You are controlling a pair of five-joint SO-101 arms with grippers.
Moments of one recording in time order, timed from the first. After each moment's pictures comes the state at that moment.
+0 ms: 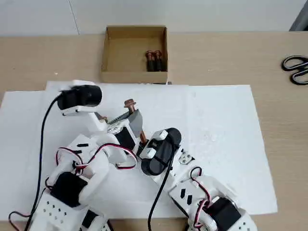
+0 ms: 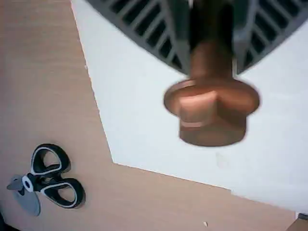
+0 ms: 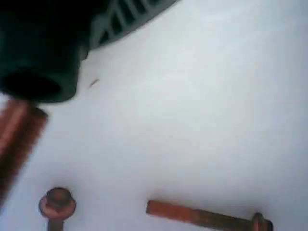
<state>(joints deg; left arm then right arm) 24.4 -65.8 51.2 53.7 45.9 -43.2 -94.1 74.6 54.7 7.3</state>
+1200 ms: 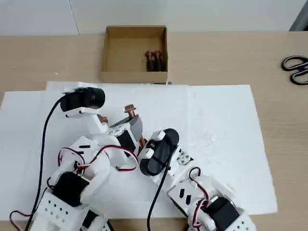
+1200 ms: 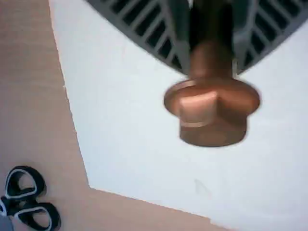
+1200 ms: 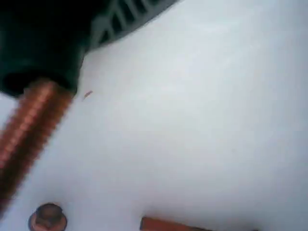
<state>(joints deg) 25.8 -65.9 53.0 56.7 45.9 -43.3 -94.0 75.8 54.7 7.4</state>
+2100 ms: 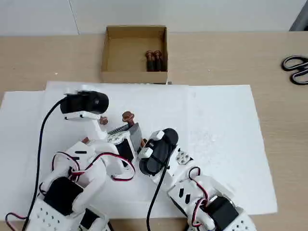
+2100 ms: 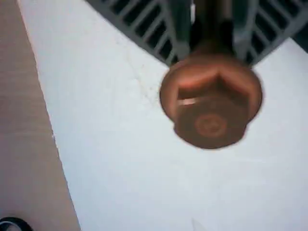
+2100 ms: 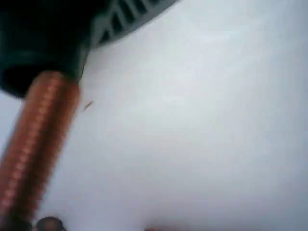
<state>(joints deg) 28.2 -66.9 47.3 67.6 42.5 -43.3 -93.9 76.0 54.8 7.4</state>
